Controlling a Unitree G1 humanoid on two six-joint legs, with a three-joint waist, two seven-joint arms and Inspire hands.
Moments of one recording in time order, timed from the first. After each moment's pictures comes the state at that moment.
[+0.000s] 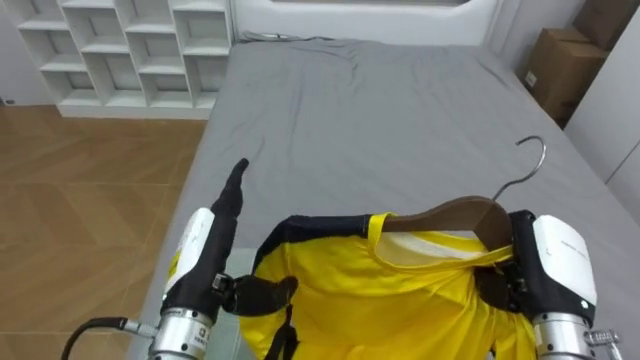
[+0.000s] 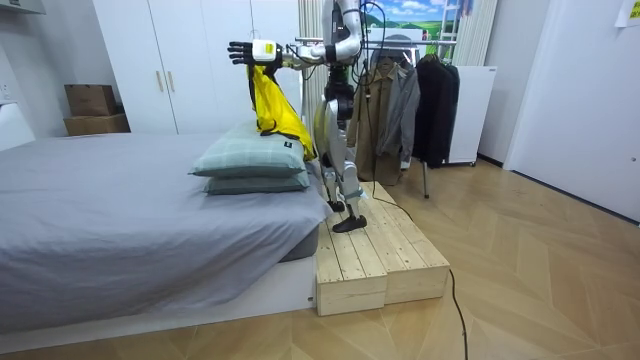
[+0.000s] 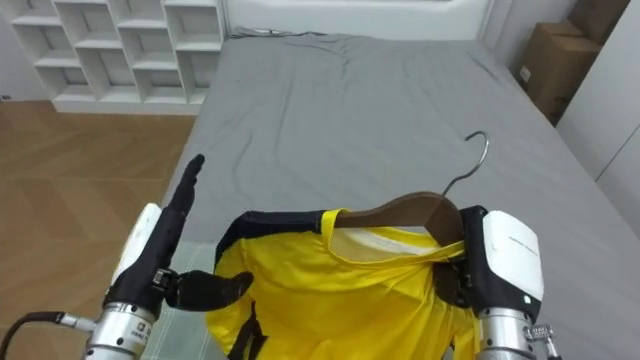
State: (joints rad) left arm 0.15 0.26 -0.18 -0.09 0.30 -0.08 0.19; right arm 0.04 -0.26 0.04 0.23 -0.70 -0.08 -0.42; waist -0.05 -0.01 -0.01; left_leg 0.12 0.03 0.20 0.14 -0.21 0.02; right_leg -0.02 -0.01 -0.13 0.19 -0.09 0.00
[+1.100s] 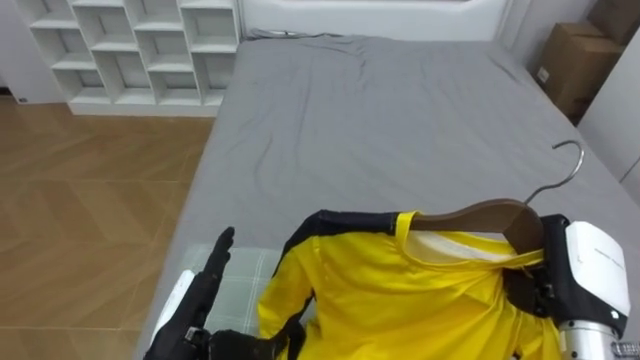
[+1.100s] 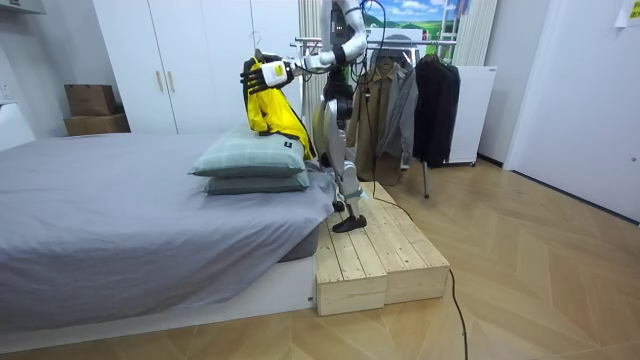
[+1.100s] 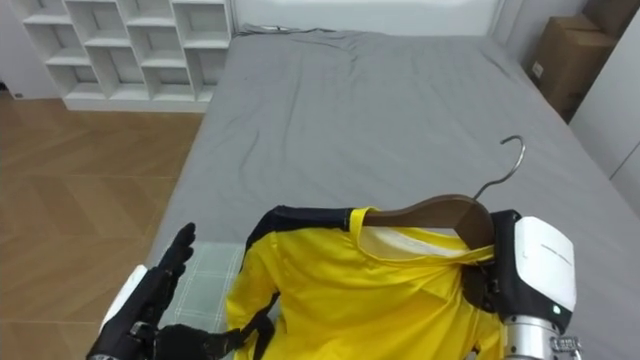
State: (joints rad) left arm 0.29 0.26 -0.08 0.05 0.07 -0.11 -0.01; right arm 0.05 -0.29 -0.03 0.29 -0.75 -0.11 -0.49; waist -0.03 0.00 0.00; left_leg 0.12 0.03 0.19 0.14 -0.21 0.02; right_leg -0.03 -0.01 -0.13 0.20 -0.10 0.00
